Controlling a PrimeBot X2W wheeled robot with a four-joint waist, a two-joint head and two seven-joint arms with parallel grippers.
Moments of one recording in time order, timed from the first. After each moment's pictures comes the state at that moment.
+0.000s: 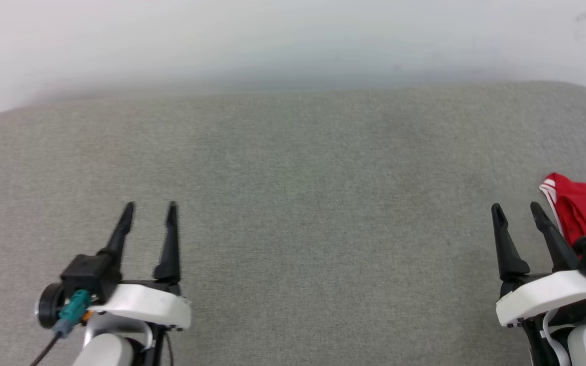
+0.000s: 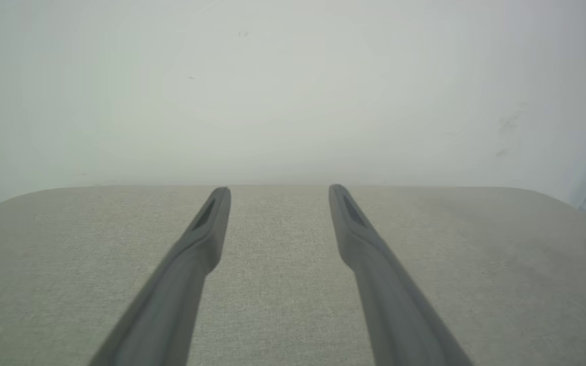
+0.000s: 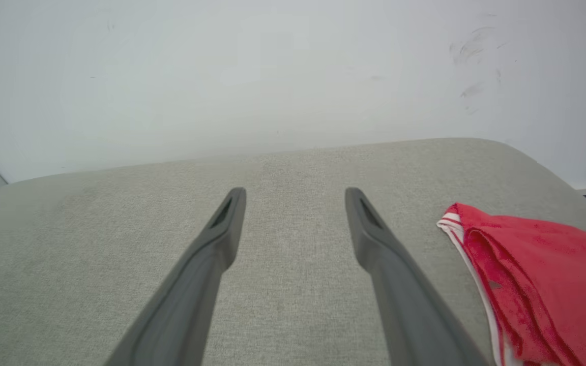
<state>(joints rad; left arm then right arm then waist) -0.15 0.33 -0.31 0.06 -0.47 0.17 -0.26 -0.13 -0.14 -0.03 0.19 0.27 0.13 -0.12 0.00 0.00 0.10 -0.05</state>
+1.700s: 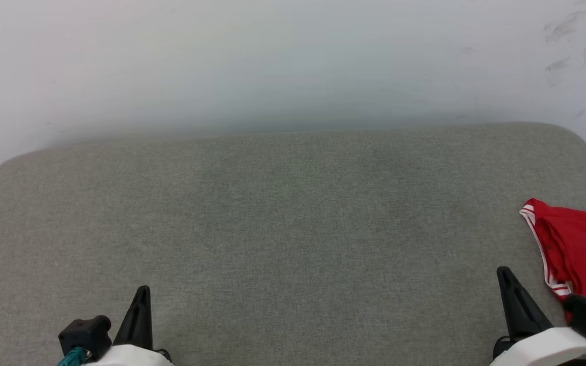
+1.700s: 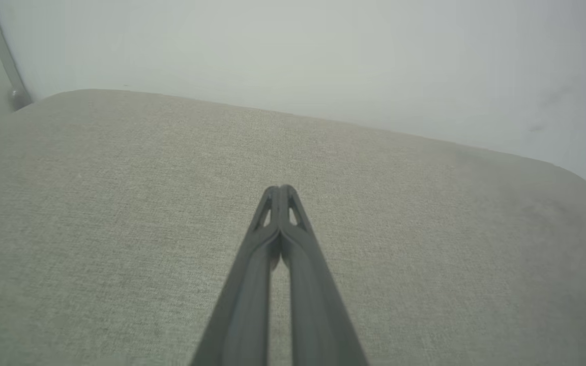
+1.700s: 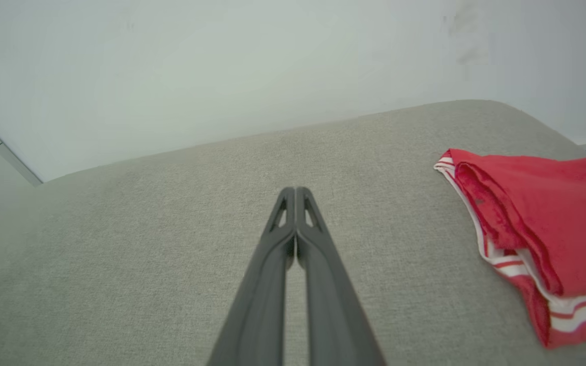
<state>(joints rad) 0.05 0.28 -0.22 0.18 -0.53 0.11 -0.23 0.11 -0.07 -0.05 -0.01 0.28 0.13 0.02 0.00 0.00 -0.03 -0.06</state>
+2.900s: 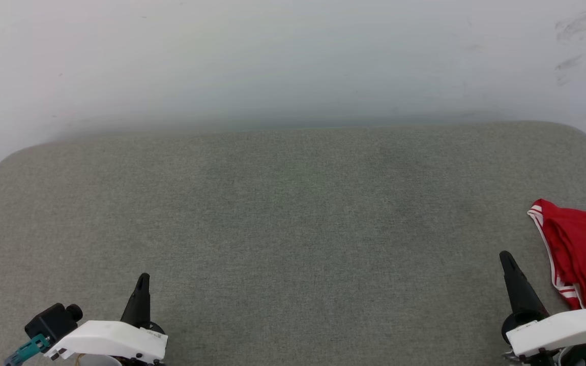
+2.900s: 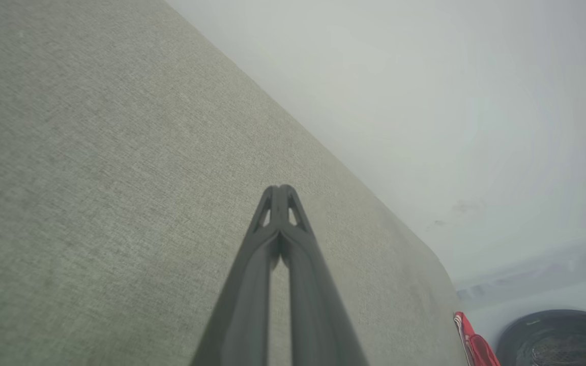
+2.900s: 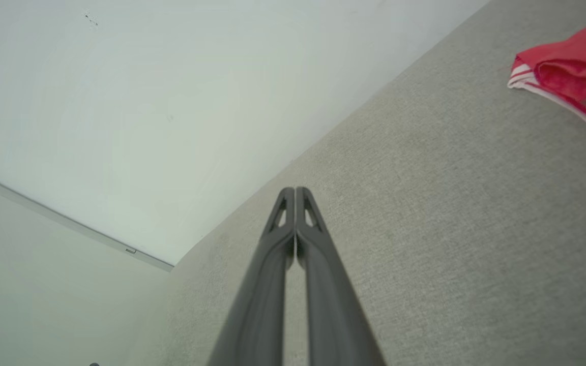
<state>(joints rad) -0.01 0.18 -0.08 0.21 -0.99 0.01 -0.08 0.02 -0.06 -0.07 0.10 0.85 0.13 0.06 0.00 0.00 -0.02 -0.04</state>
